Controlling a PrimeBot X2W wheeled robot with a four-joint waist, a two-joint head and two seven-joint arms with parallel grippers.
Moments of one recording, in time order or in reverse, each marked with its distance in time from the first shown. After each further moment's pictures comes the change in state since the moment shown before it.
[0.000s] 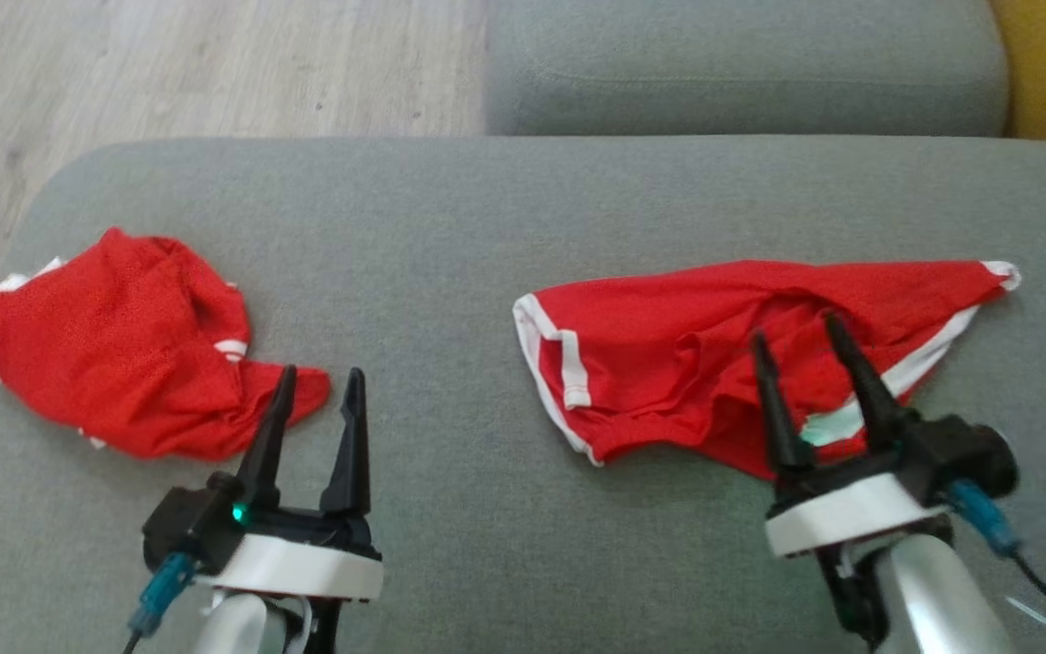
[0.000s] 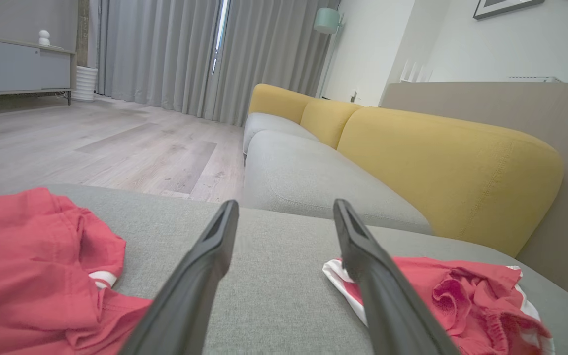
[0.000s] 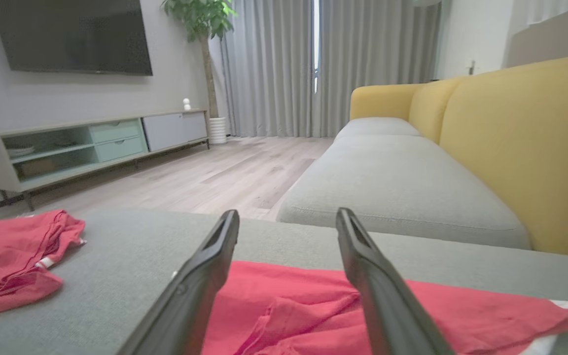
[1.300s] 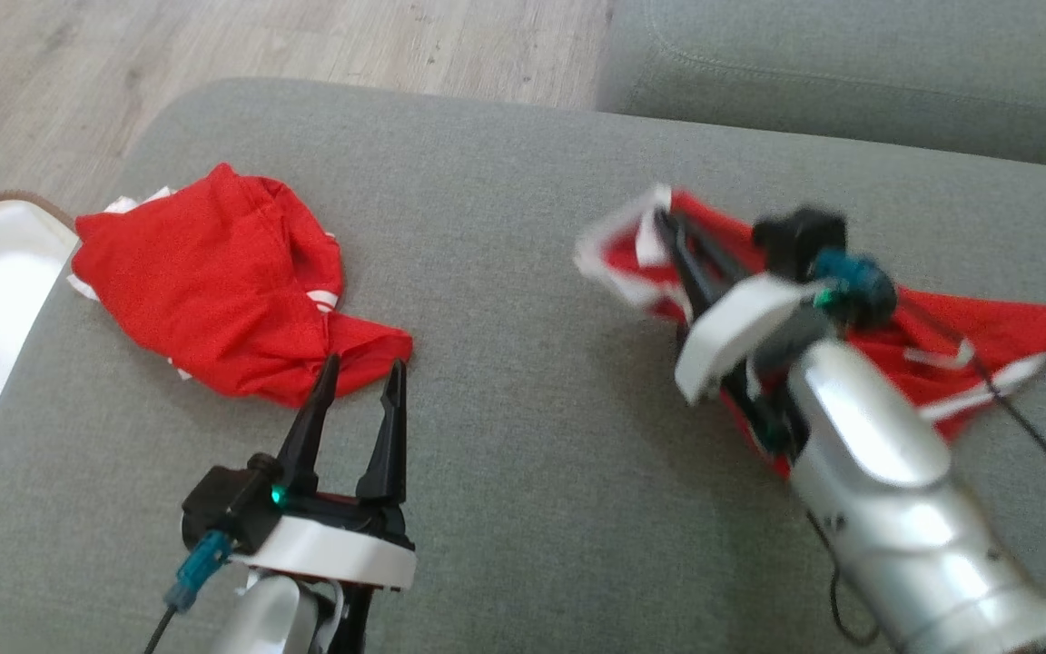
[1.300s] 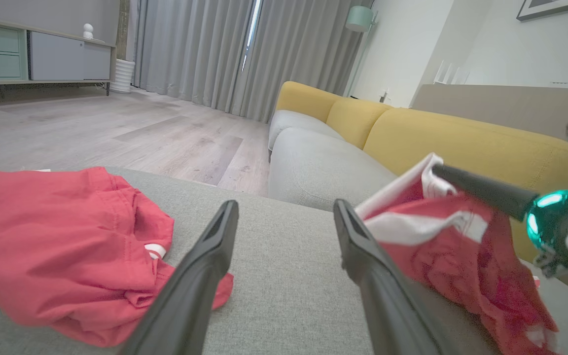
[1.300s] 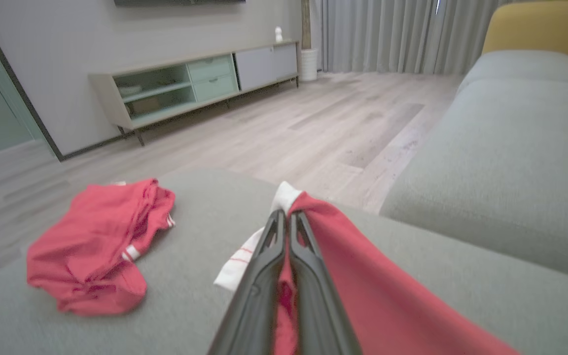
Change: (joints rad) left arm -0.056 -0.016 -0.073 0.048 -0.022 0.000 0.000; right arm -0.503 -0.008 0.292 0.500 0.201 0.000 0.188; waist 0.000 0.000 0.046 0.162
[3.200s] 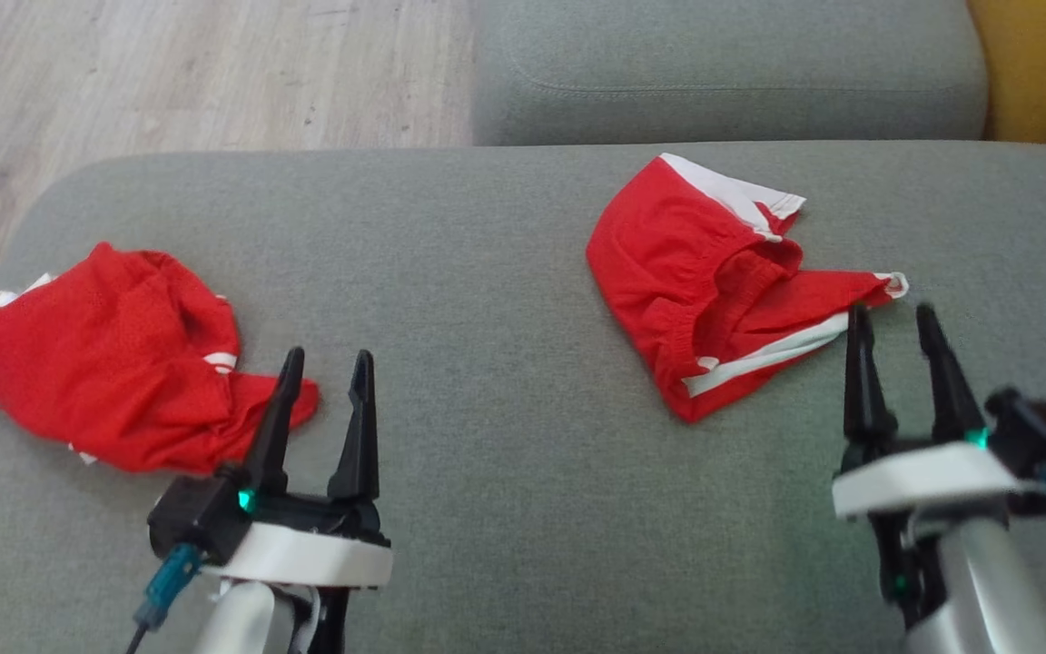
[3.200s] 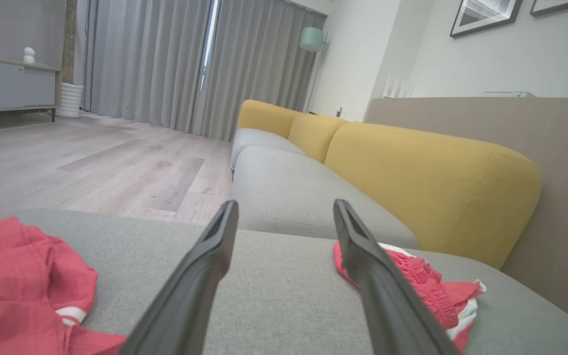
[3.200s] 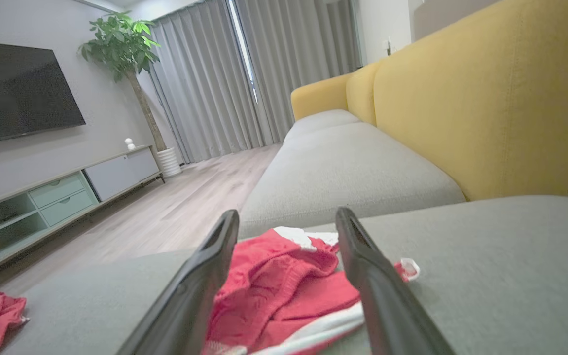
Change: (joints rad) left arm 0.035 -0.004 0.073 -0.072 0.042 0.000 0.000; right arm 0.416 0.006 -0.422 -0.368 -0.016 0.000 -0.188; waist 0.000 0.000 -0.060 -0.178
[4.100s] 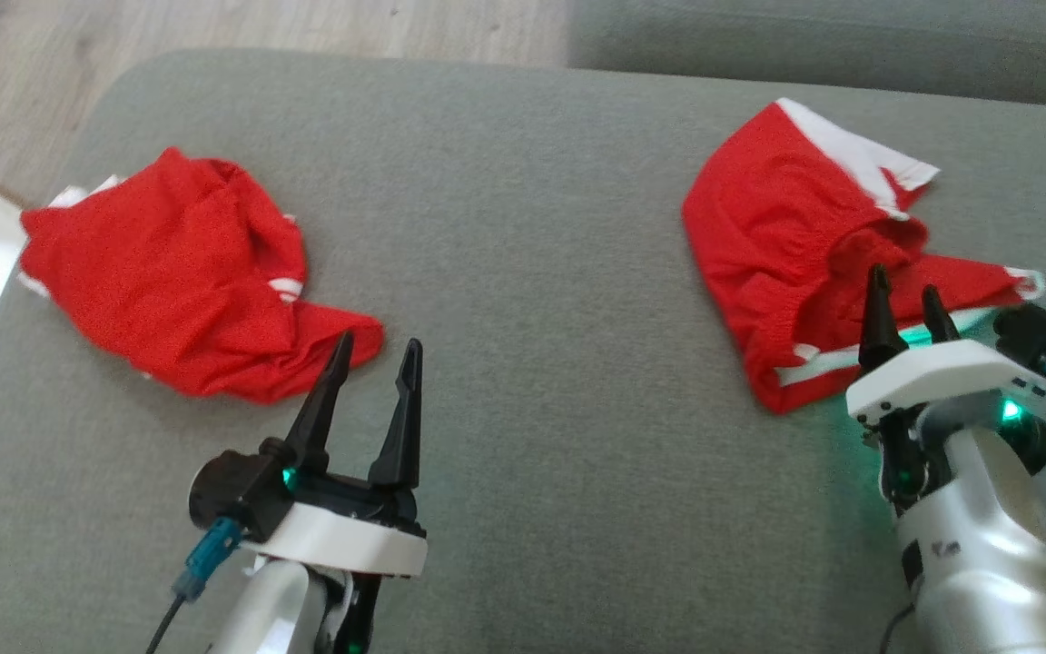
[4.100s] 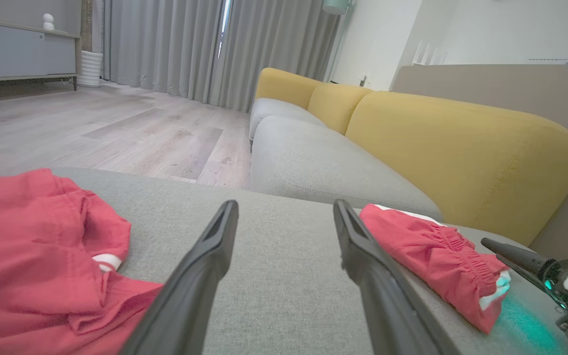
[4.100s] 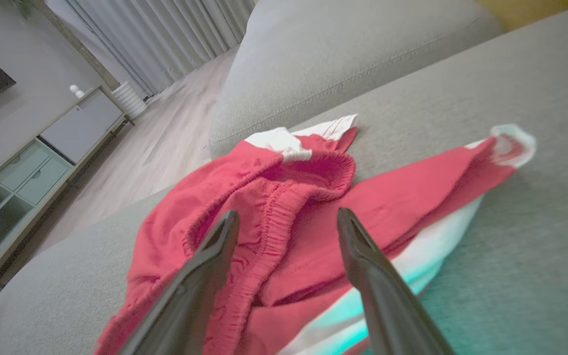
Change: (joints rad) left arm -0.052 0.012 -0.092 0.034 -0.014 0.000 0.000; right arm -0.309 0.007 -0.133 0.488 0.119 0.000 0.093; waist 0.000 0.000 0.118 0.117
